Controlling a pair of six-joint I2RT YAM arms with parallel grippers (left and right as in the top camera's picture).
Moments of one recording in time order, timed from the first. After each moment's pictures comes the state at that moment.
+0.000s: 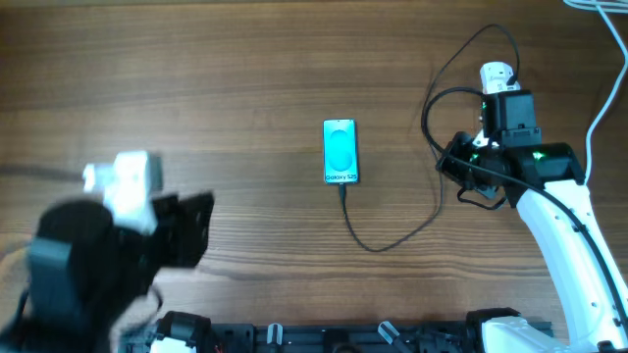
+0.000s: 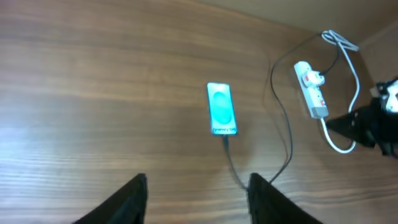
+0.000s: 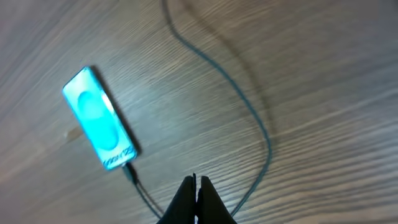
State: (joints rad) left arm -0.22 0.76 1.38 -1.29 0.12 -0.36; right arm 0.10 1.31 1.07 -0.94 -0.09 0.69
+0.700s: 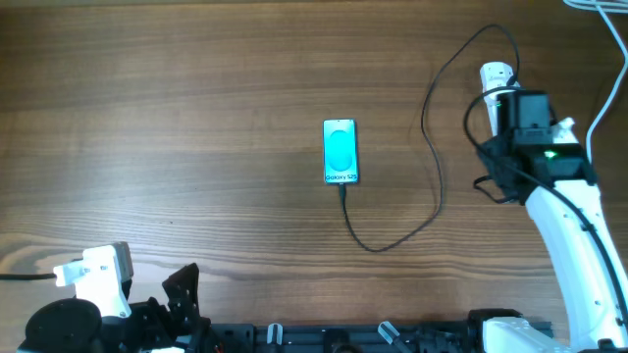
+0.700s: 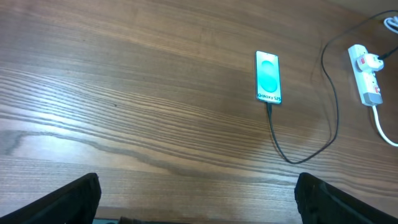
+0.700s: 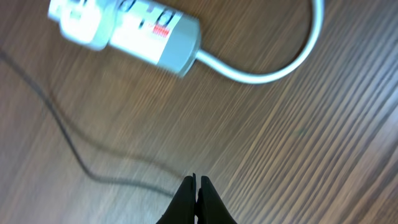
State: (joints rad) left arm -0.22 0.52 1.32 -1.55 -0.03 -0.42; right arm 0.00 1.31 1.07 -0.93 0.32 1.05
